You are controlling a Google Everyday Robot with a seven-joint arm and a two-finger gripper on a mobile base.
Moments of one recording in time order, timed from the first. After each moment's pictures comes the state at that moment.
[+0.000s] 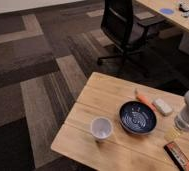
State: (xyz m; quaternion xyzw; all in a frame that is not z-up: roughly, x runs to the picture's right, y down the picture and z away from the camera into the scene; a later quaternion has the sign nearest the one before) arm 0.406 0.221 0.675 -0.28 0.19 0.49 0.81
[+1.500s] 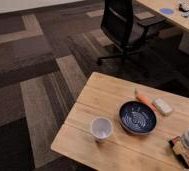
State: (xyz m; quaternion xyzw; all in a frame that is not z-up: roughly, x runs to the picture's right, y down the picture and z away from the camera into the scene) arm 0.436 0.241 0.666 -0.24 0.21 0.53 0.78
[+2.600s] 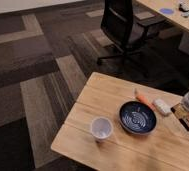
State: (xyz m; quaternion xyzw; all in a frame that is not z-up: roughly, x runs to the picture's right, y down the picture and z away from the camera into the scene) arm 0.446 0.102 0.714 -0.19 0.20 0.51 0.81
